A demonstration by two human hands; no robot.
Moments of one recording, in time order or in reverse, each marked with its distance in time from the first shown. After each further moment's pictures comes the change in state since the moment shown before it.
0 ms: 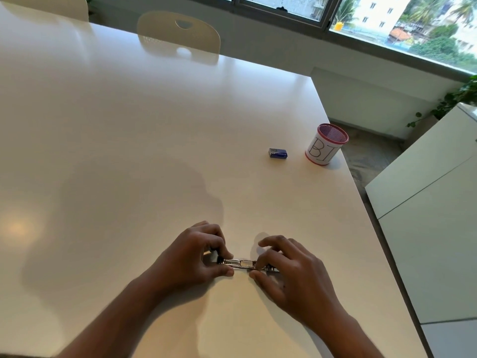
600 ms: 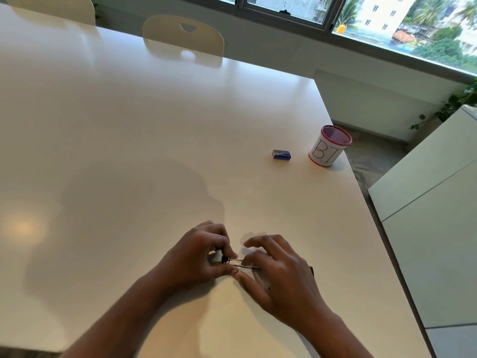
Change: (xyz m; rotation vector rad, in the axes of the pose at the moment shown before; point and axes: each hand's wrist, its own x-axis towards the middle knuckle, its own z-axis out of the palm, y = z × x) left_hand 0.000 -0.003 0.001 -0.005 0.000 0.048; right_hand 0.012 -0.024 0.015 0.019 -0.014 -0.047
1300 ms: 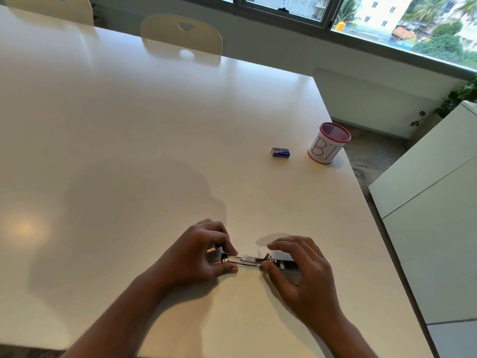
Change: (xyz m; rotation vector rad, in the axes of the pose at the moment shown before) left_hand -0.003 0.002 -0.002 -0.014 0.005 -0.030; right_hand -0.025 0.030 0.003 0.242 0.316 0.123
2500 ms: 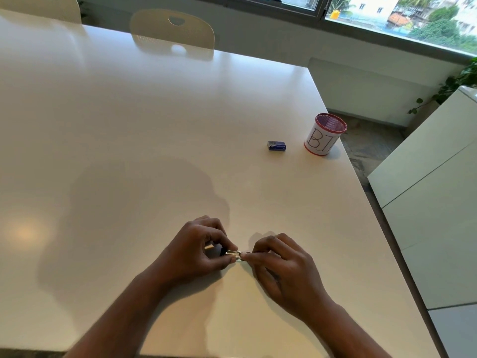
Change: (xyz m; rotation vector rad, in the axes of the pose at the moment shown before) left_hand 0.003 0.000 0.002 -0.011 0.016 0.017; right_hand 0.000 0.003 0.017 -0.092 -0.168 -0.239
